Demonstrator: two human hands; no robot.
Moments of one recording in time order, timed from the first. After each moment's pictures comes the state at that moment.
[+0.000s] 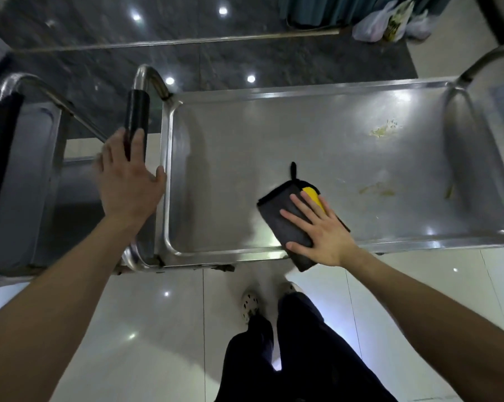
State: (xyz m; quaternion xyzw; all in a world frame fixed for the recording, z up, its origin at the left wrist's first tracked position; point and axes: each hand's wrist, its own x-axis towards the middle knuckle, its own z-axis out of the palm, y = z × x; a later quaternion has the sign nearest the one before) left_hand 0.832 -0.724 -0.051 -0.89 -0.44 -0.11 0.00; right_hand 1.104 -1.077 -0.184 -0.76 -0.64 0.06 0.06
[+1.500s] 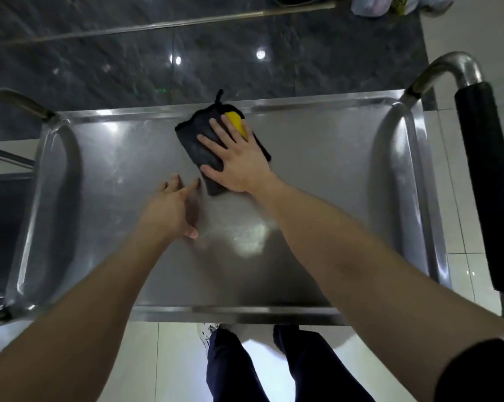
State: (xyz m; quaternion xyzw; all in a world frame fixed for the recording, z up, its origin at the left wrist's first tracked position) left_hand 1.184 -0.871 -0.104 -0.85 -0.42 0.29 -0.14; right_hand 1.382 -0.916 -0.173 -0.76 -0.64 0.10 0.07
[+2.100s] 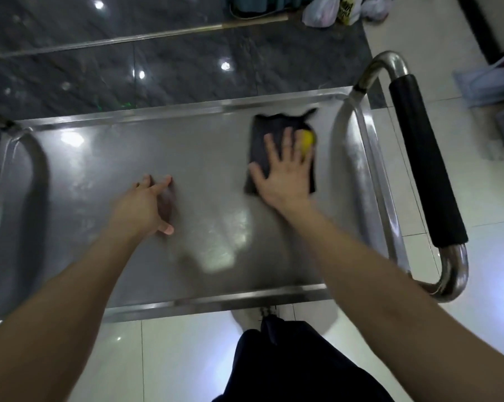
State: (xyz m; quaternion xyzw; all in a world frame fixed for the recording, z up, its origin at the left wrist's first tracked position) left_hand 1.195 -0.873 -0.098 -0.87 -0.41 0.25 -0.14; right_hand 1.437 -1.061 -0.174 -0.92 -0.37 0.07 0.07
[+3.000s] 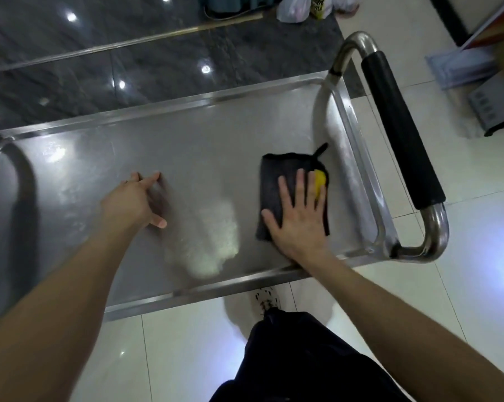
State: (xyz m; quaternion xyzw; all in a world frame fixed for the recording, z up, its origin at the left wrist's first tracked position) left_hand 1.202 -0.884 -0.080 -0.87 -0.41 0.25 -0.12; right_hand 1.368 -1.188 -0.189 -0.93 -0.36 0.04 0.07
